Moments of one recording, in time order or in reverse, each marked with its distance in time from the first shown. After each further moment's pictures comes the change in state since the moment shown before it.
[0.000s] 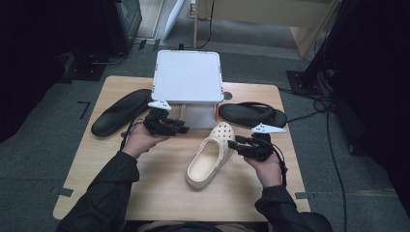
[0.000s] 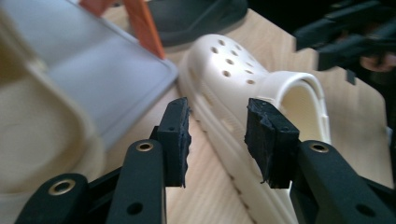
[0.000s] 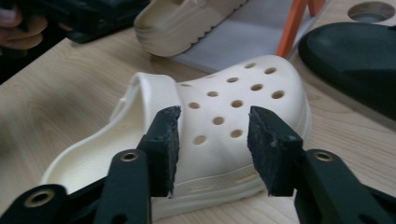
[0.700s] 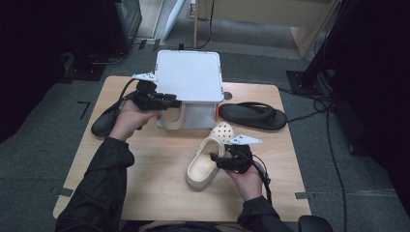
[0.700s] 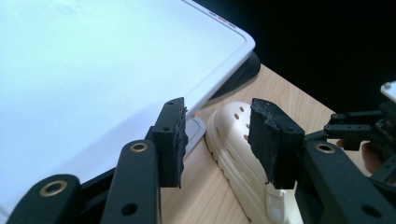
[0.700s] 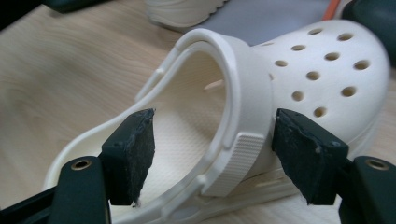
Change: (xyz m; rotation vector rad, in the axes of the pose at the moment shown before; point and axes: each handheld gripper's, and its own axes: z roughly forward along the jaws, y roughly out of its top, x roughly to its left) left arm 0.025 0.056 -0.045 -0.096 0.047 -0.027; right arm 0.055 -0.018 0.034 0.062 -0.126 -0.036
